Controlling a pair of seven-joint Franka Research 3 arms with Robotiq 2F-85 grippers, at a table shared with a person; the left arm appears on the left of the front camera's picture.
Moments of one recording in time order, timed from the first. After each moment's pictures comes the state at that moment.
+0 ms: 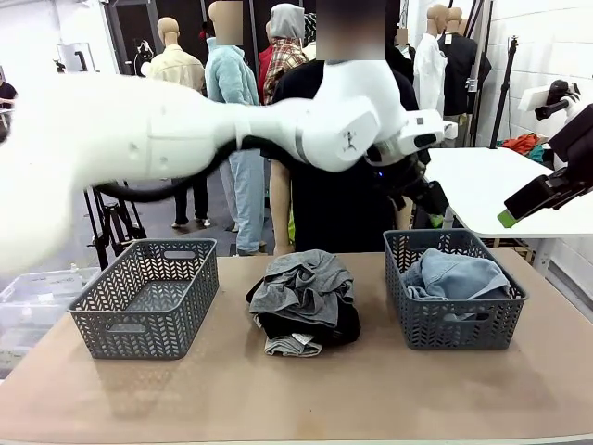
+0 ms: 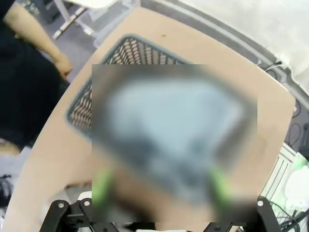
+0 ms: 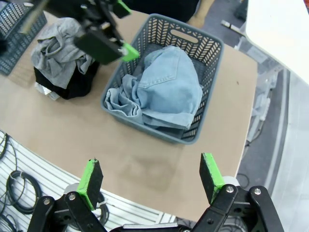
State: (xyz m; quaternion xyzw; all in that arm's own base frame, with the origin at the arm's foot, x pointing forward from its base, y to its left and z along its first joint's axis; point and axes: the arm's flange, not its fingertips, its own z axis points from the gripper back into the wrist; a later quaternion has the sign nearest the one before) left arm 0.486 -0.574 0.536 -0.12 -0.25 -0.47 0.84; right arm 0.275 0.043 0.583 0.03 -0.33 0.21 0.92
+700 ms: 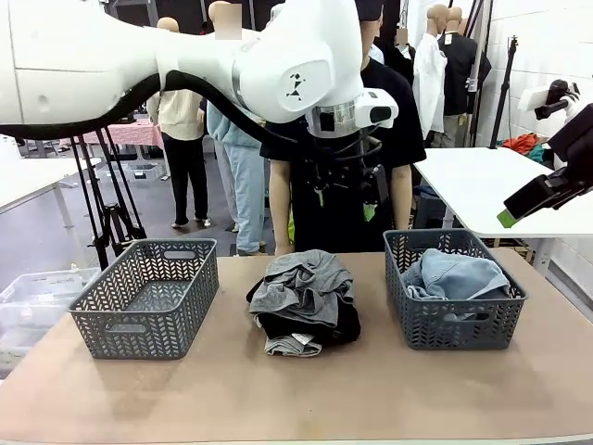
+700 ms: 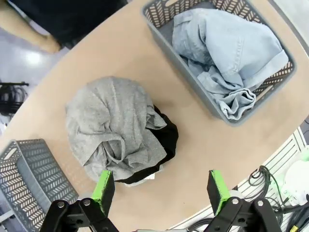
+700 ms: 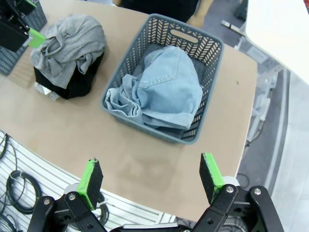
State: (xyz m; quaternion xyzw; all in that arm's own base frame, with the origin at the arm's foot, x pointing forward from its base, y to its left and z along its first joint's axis) left arm 0.439 -0.485 0.579 -0.01 -0.17 -0.32 0.93; right arm 0.275 0.043 0.583 0.03 -0.33 0.21 0.92
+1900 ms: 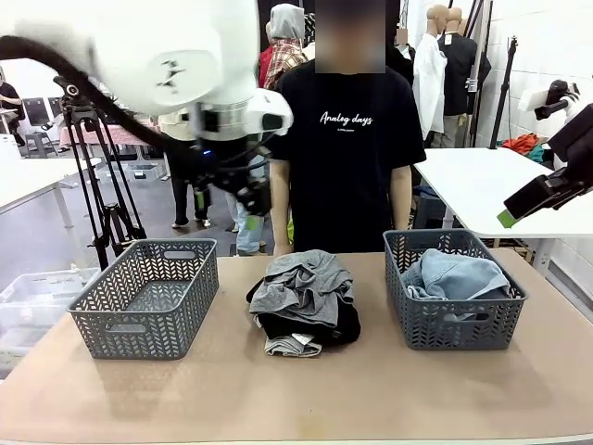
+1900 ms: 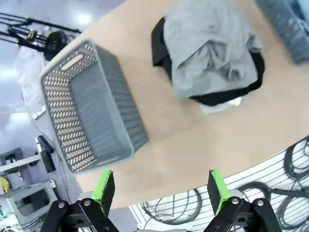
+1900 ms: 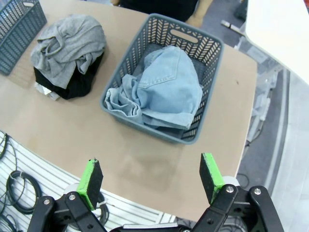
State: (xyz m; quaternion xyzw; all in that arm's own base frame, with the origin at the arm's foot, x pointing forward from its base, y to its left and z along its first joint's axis) left arm 0.357 -0.310 0.595 0.11 -0.15 -0.24 0.95; right arm 0.275 0.043 0.583 0.03 -0.33 0.21 0.92
